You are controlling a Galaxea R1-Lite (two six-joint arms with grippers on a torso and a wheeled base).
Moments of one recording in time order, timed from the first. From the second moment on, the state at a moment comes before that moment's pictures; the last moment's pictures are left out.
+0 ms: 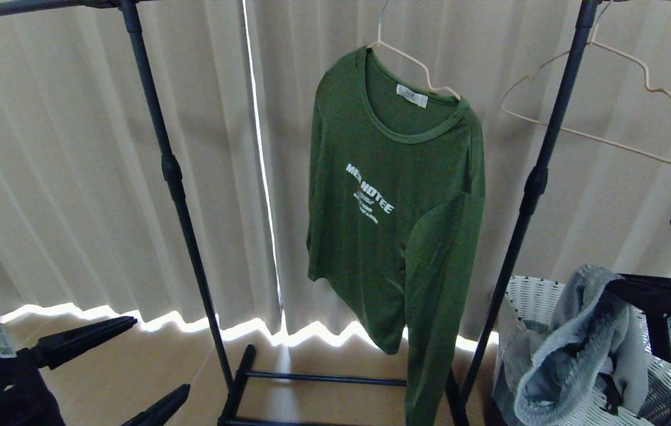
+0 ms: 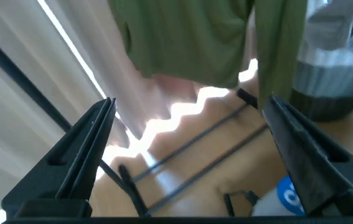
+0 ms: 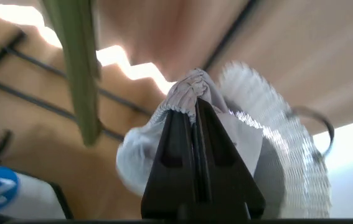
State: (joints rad) left arm -0.35 1.03 -0.11 -0.73 -0.29 0.27; right arm 0.31 1.13 -0.65 -0.04 -0.14 -0.19
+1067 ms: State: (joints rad) left arm -0.96 1.69 -0.70 -0.74 0.00 -0.13; right arm 0.74 1.16 -0.96 -0.12 -0.03 -0.15
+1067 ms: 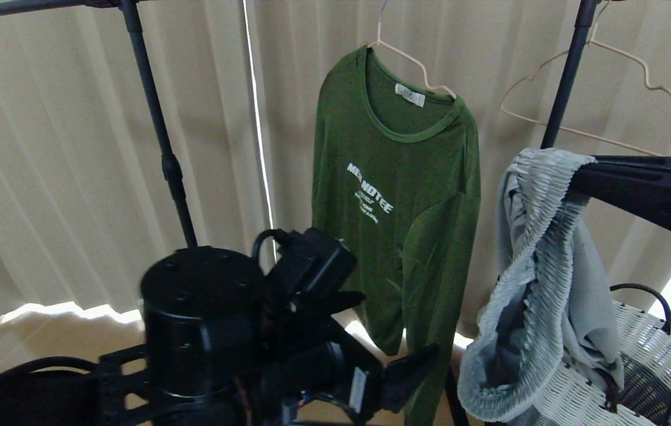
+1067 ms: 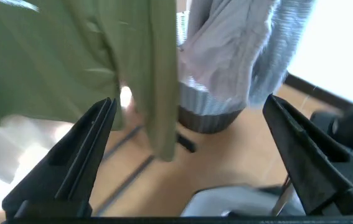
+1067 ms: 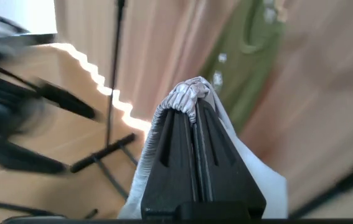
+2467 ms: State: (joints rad) left arm -1.02 1.83 -0.61 -0.91 0.18 -0.03; right arm 0.71 1.14 -0.97 -0.16 -0.03 -0.15
